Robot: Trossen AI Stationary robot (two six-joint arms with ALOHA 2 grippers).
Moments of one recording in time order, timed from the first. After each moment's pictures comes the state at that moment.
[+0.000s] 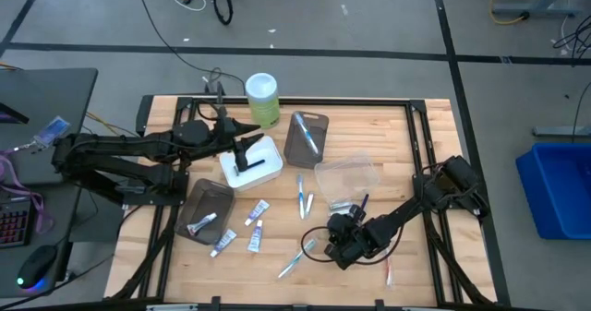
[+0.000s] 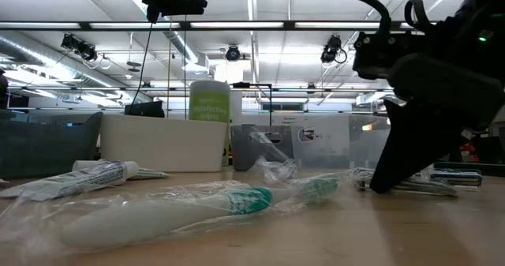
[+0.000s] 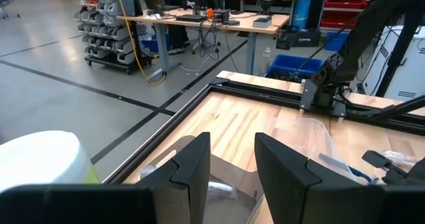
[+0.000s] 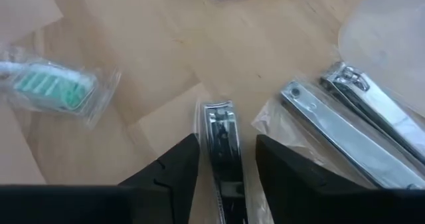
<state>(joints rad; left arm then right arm) 0.06 0.94 0.76 0.01 -0.40 -0.07 0.59 1.94 1.04 -0.44 0.51 1.10</state>
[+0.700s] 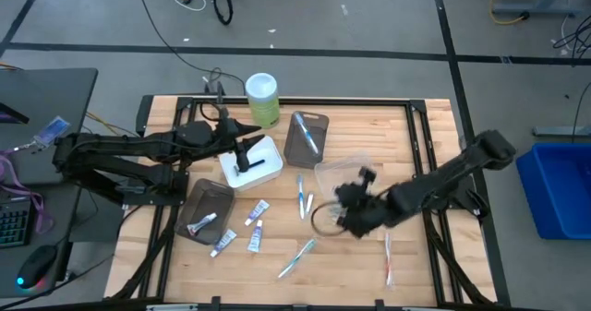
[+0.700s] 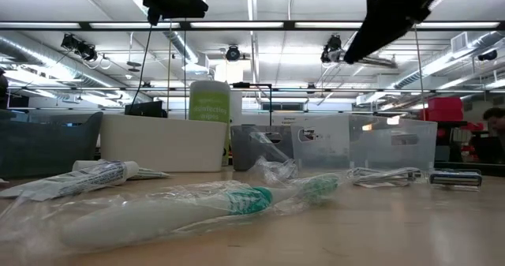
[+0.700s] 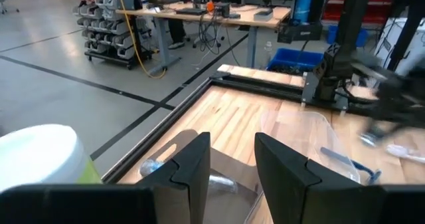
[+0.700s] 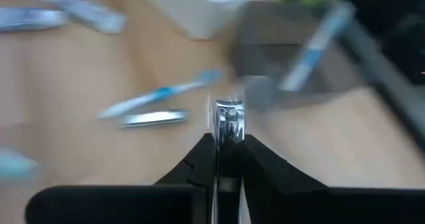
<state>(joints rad) 0.06 0.95 0.76 -0.01 -0.40 -0.08 0.46 1.50 1.08 -0.75 0.75 0.64</state>
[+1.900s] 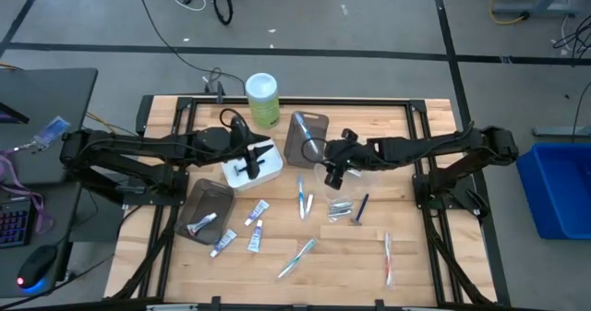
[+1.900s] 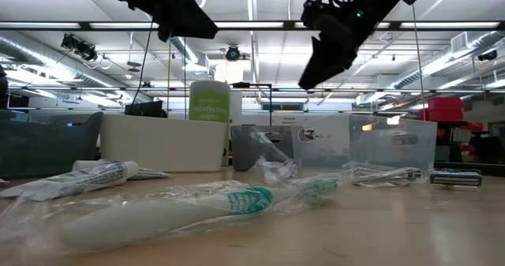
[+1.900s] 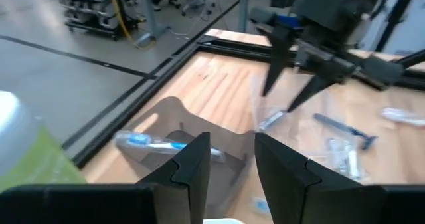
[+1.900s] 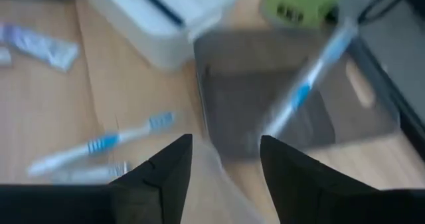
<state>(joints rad) 0.04 1.08 0.76 -0.01 -0.35 -0.12 -0.02 1.44 0.99 -0.39 0.31 0.15</state>
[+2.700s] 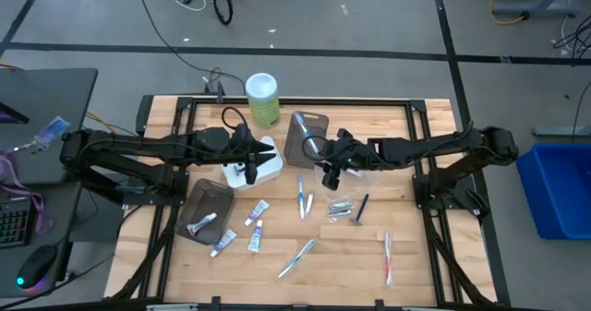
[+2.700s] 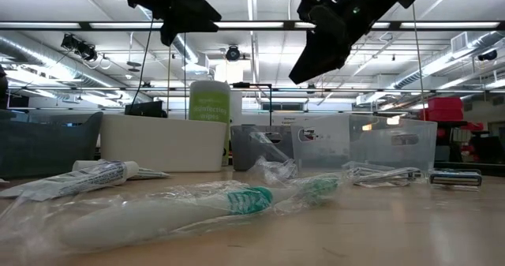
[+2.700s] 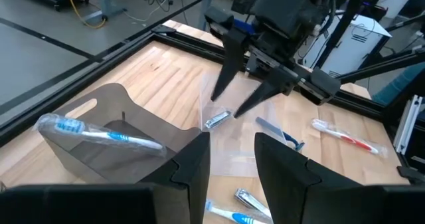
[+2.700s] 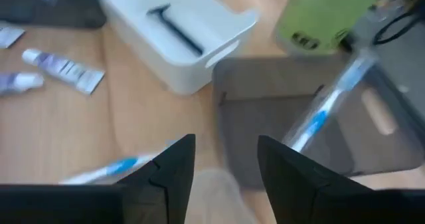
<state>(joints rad) 0.05 1.08 0.76 0.01 -0.19 -0.30 -0.02 1.44 0.97 -0.28 0.26 0.12</state>
